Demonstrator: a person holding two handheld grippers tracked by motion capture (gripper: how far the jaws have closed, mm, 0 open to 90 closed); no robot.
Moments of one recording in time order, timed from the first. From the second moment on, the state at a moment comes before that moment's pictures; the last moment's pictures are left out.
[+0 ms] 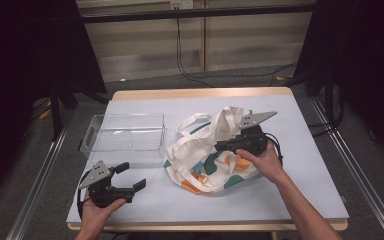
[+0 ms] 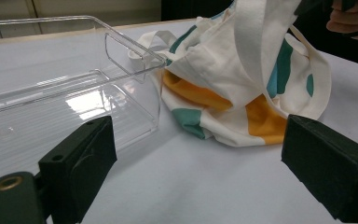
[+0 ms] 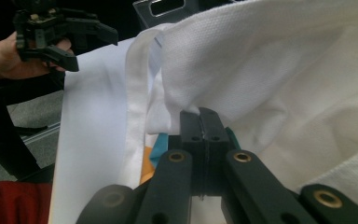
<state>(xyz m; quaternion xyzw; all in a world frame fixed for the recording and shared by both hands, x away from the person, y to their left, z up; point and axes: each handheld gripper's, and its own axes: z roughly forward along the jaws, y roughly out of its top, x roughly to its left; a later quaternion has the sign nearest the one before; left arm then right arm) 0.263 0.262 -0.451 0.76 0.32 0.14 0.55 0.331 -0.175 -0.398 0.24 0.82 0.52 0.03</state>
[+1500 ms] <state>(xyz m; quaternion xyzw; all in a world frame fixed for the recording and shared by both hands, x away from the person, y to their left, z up) 0.257 0.249 -0.447 0.77 0.30 0.12 0.56 0.268 -0.204 -0.473 0.28 0.86 0.43 0.05</state>
